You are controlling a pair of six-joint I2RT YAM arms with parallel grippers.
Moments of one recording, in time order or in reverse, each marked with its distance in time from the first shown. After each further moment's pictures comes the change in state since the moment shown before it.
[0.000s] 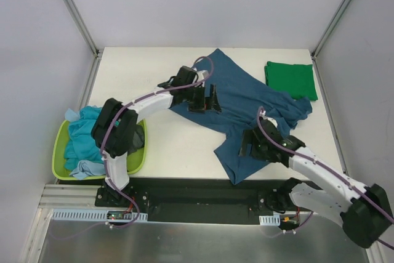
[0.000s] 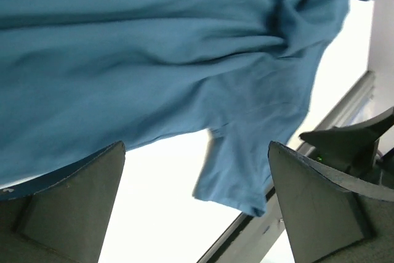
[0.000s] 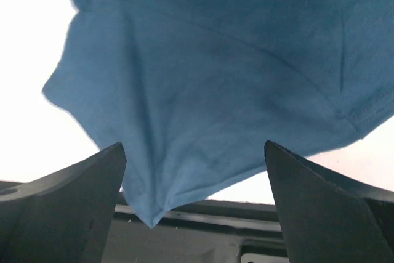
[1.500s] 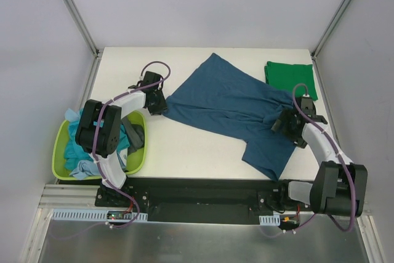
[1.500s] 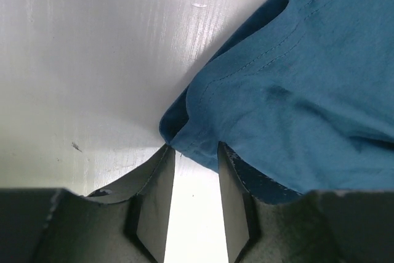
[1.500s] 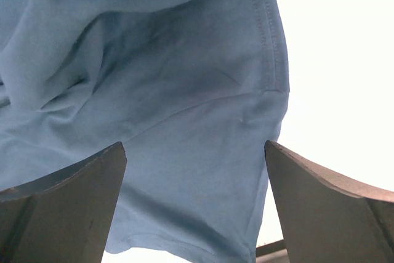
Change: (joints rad) left arm 0.330 -0.112 -0.254 -0.137 -0.504 -0.029; right arm -0.756 0.365 0.178 0.074 -0.040 -0.284
